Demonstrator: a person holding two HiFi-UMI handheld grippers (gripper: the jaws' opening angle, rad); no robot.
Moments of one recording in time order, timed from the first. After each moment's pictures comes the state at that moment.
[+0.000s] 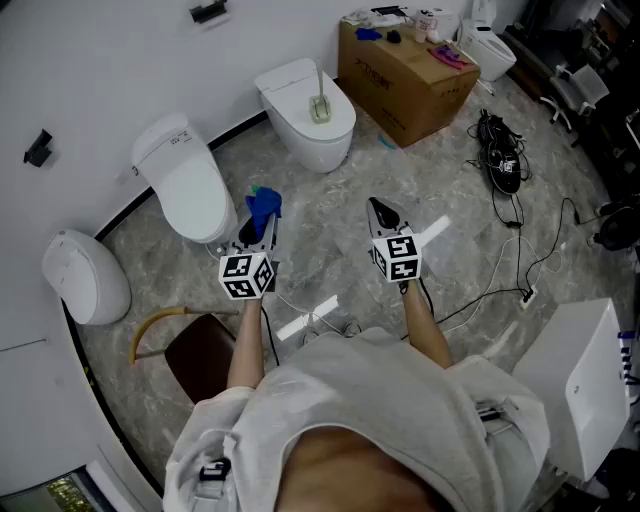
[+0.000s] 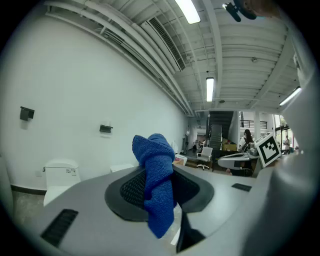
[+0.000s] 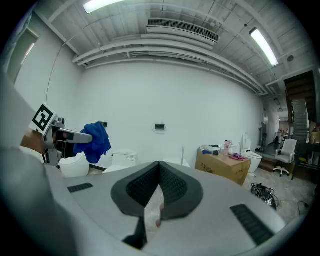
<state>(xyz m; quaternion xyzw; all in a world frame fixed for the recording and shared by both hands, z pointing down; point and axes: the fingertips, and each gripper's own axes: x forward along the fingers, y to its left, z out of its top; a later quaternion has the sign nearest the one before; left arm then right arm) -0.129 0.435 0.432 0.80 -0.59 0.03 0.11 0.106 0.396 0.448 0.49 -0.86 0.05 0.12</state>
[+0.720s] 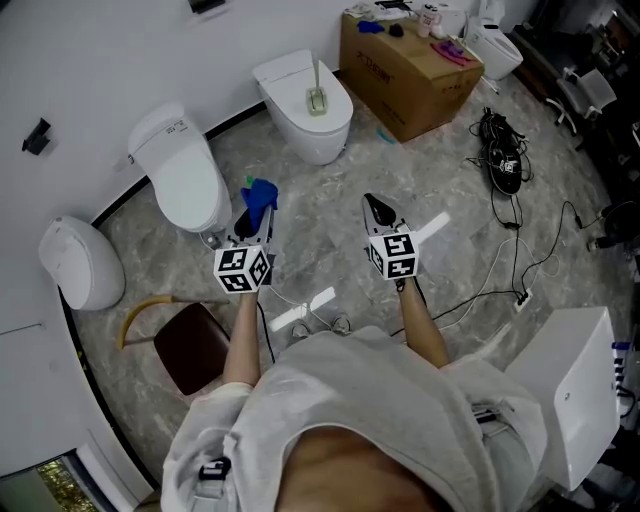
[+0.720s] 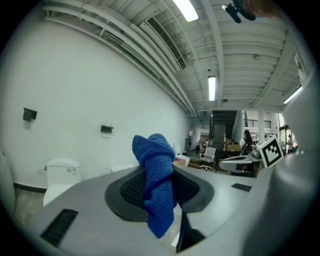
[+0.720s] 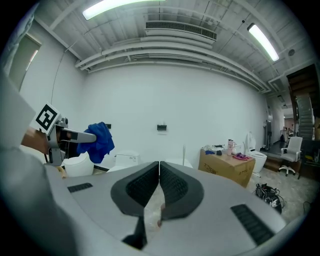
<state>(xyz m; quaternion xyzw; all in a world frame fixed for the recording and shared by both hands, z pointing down) -0.095 0.430 0.431 0.79 -0.60 0.03 0.11 0.135 0.390 0.454 0.47 -0.87 0.05 0.11</state>
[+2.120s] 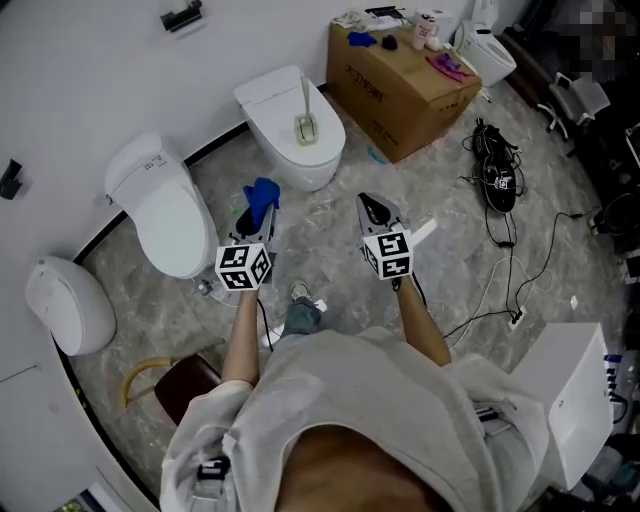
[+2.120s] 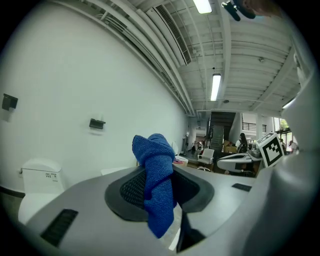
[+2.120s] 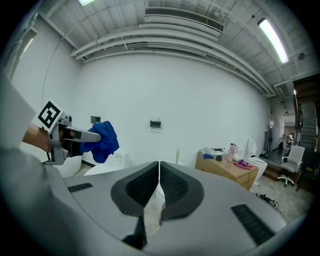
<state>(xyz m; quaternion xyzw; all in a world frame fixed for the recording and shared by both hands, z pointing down) -0.111 0.230 0.455 0.81 -0.57 0.02 0.12 0.102 0.208 0.465 0.48 -0.86 0.03 0.14</state>
